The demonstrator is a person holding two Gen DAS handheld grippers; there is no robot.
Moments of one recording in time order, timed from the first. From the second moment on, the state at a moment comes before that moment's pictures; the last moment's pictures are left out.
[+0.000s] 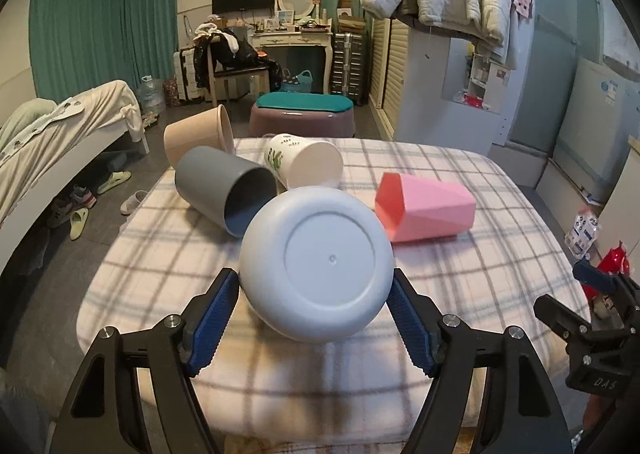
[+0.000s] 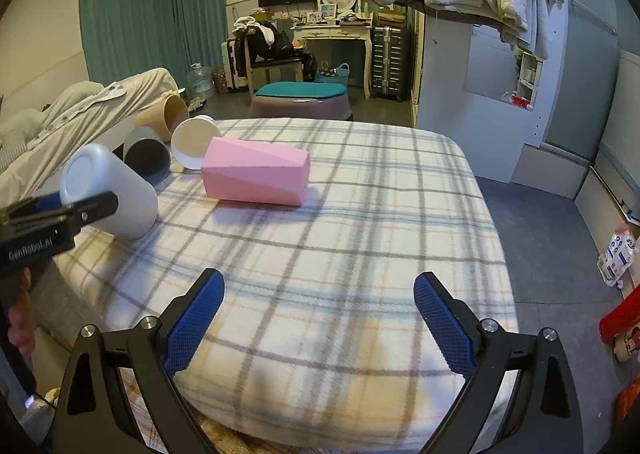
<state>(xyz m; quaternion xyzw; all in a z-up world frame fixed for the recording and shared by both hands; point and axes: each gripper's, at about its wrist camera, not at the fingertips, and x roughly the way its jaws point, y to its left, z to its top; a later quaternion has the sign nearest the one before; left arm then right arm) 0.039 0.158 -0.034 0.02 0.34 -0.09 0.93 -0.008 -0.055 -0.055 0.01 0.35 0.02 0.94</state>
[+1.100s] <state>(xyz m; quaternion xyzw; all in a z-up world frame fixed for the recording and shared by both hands) 0.059 0.167 -0.032 -0.01 0.32 -0.19 0.93 0.032 -0.020 -0.043 -0.02 0.36 -0.01 0.93</state>
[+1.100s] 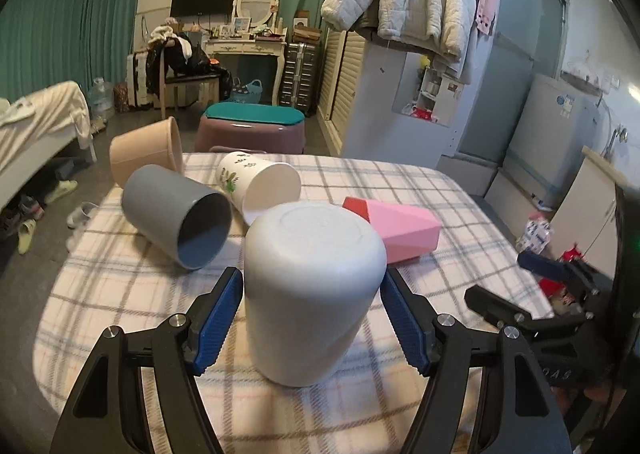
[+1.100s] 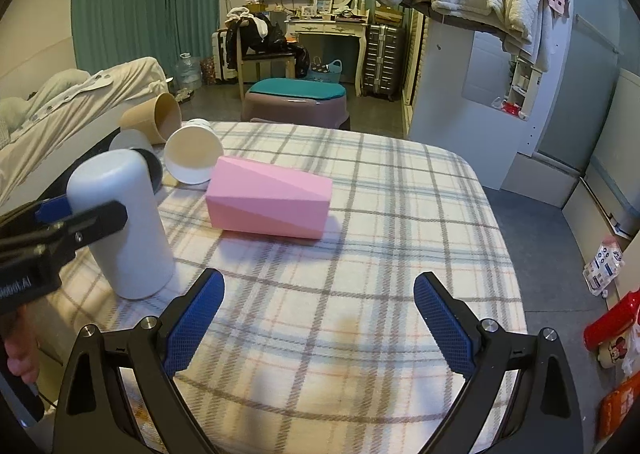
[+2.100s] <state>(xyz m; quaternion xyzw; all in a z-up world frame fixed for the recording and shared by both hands) -0.008 0.229 -0.011 0.00 0.25 -0.10 0.96 -0.035 0.014 -0.014 -0.01 0.30 0.00 0.95</state>
